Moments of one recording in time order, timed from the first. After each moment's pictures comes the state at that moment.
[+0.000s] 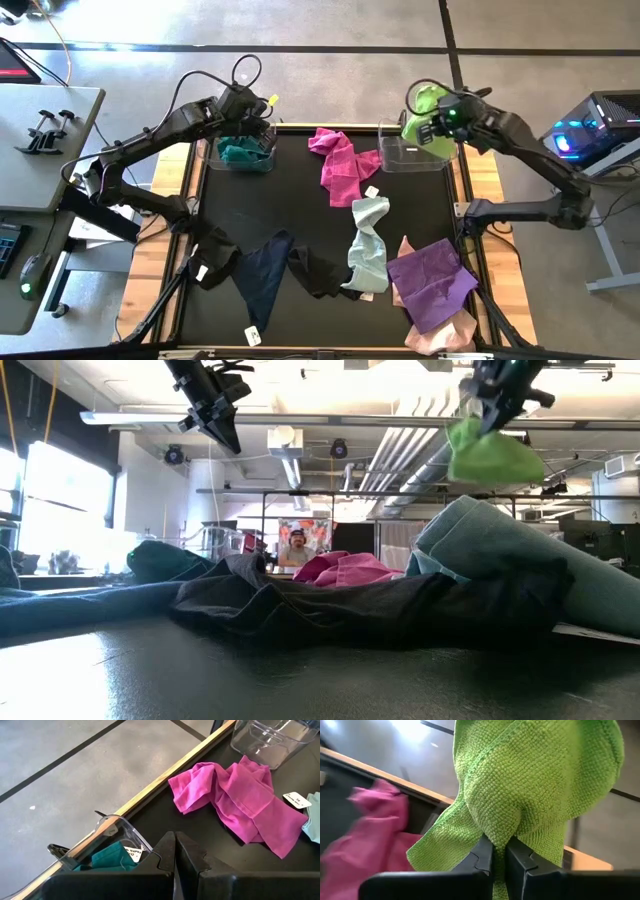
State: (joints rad) left arm 0.57 1.31 1.32 -0.81 -0.21 -0.13; right arm -0.64 1.07 1.26 -1.02 0.49 0.31
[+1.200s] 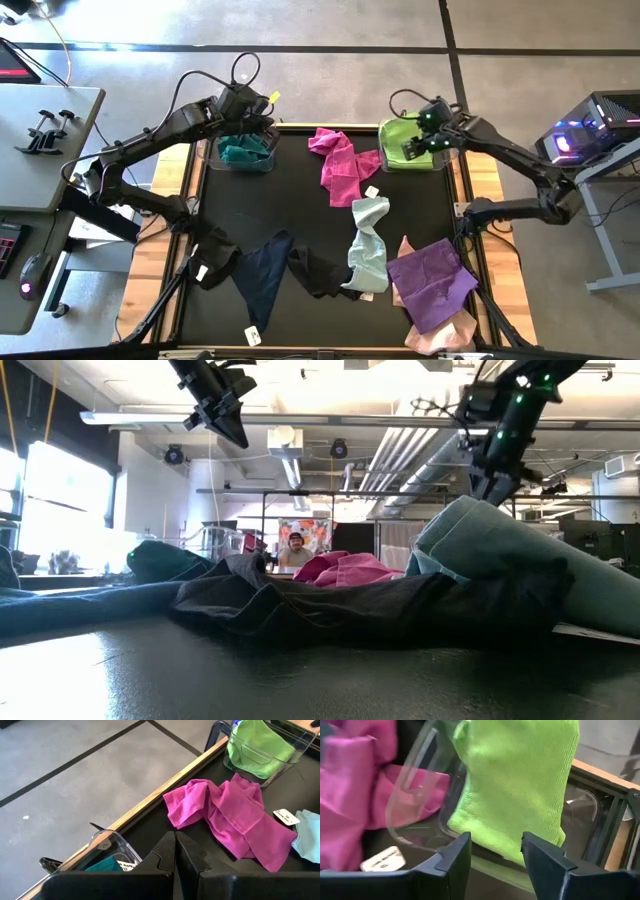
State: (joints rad) left arm 0.55 1.31 1.32 -0.74 -0.21 -0.15; right arm -0.83 1.17 0.97 -0.84 0.09 0.26
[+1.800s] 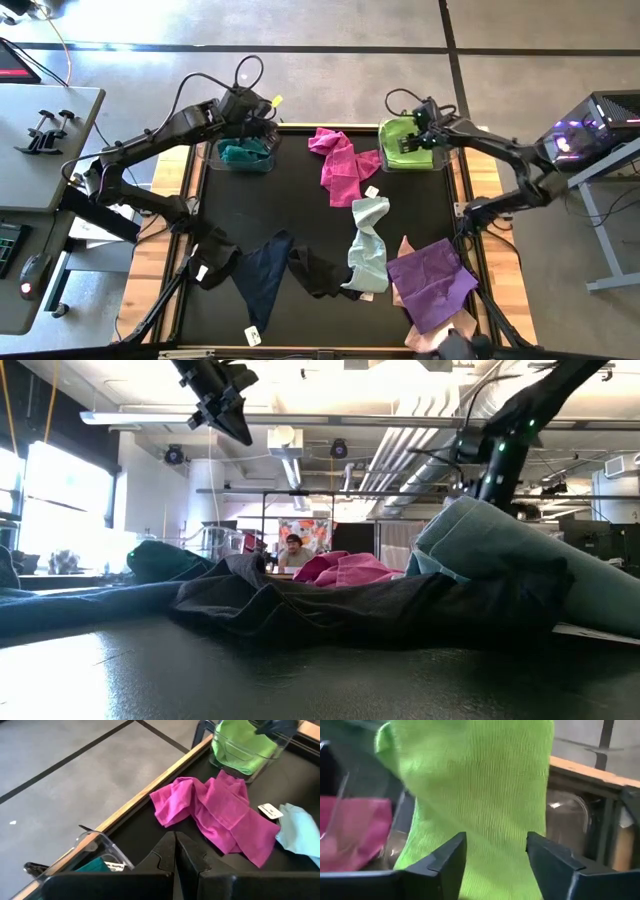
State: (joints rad) left arm 0.52 1.31 1.32 -0.74 -0.18 -0.15; right arm -0.96 1.39 0.86 -0.56 0.17 0.28
